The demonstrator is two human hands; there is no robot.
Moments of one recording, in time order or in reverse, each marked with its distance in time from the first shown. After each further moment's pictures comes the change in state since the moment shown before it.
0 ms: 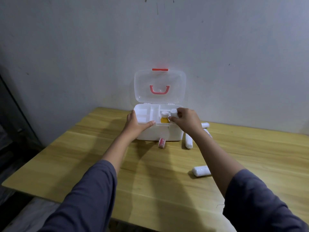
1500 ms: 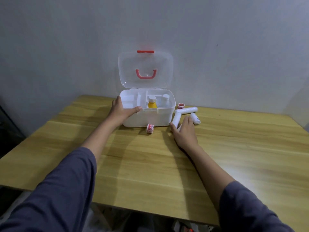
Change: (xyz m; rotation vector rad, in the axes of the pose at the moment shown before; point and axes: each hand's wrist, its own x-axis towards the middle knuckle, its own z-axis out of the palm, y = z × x) left_hand -0.001 0.021 -0.010 0.048 0.009 0.036; right_hand -0.066 0.050 0.016 0.024 0.032 0.241
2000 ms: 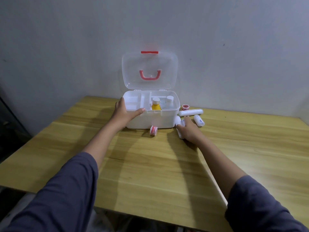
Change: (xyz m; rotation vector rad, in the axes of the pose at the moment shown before) left_hand -0.006 0.011 0.020 -0.042 -0.035 0.016; right_hand 0.023 0.013 -0.032 0.004 -0.221 0.081
